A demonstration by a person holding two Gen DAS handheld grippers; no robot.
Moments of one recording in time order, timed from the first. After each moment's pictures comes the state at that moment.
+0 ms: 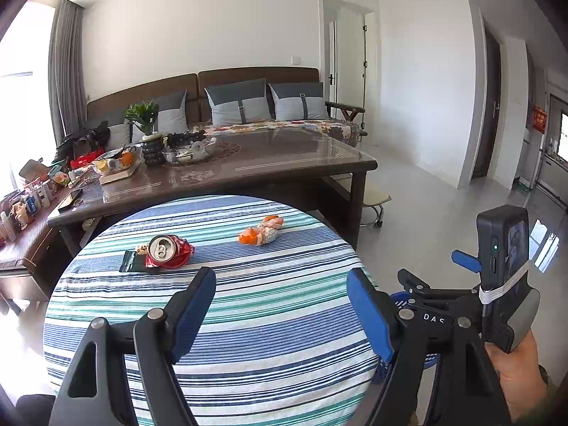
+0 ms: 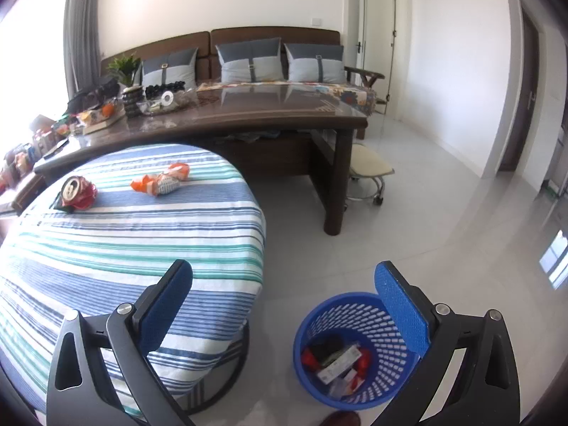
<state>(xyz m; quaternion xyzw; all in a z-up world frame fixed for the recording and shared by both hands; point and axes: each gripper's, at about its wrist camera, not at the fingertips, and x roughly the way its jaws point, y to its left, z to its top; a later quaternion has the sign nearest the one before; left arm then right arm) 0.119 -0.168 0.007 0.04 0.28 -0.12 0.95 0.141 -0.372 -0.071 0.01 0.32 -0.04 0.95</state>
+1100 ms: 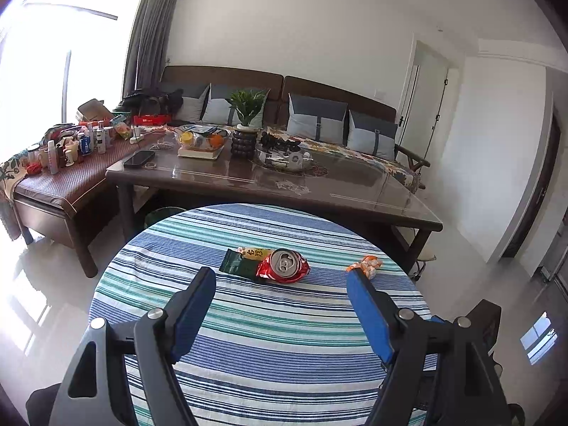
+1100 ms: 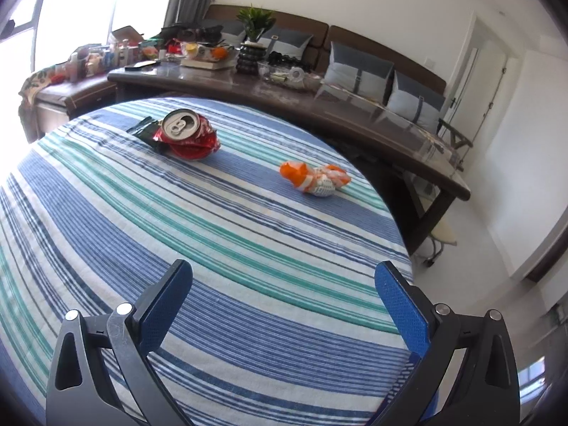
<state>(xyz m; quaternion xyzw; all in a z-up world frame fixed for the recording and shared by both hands) 0.146 0.024 0.028 -0.10 0.27 -0.03 0.96 0.177 -0.187 -0.099 -0.17 0.32 0.09 0.93</state>
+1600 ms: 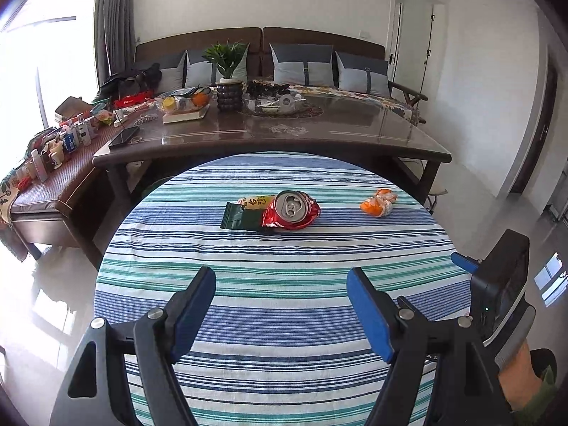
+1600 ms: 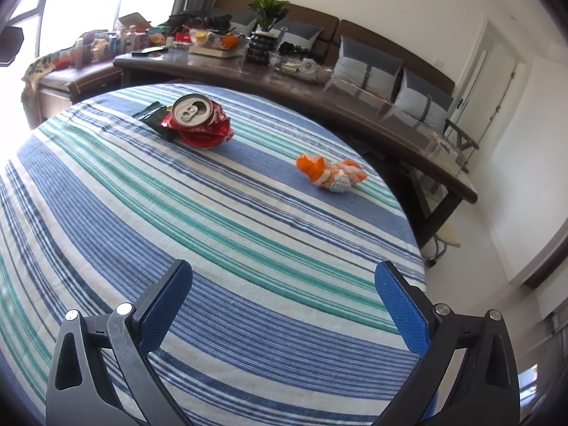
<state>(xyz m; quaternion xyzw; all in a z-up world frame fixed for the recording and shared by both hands) 0.168 0.006 -0.017 -0.01 0.36 -0.04 0.93 0.183 -0.173 -0.109 -0.19 0.33 0.10 0.92</state>
